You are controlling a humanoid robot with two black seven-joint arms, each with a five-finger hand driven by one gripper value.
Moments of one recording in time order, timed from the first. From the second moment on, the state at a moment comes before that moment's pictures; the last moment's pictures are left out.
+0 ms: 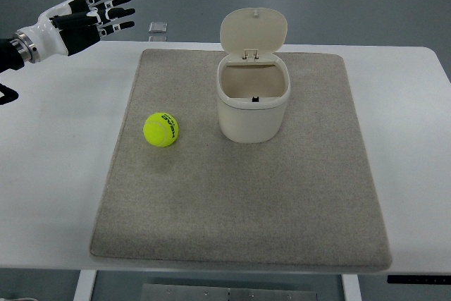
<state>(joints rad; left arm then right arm) -0.95 0.65 -0.49 -0.80 -0.07 -0.53 -0.01 0.01 0.00 -0.05 0.22 0.09 -0.13 0.07</state>
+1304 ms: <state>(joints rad) -0.91 0.67 -0.56 -0.81 0.83 -0.55 -0.36 0.01 0.00 -0.05 0.22 0.09 -0.13 0.07</state>
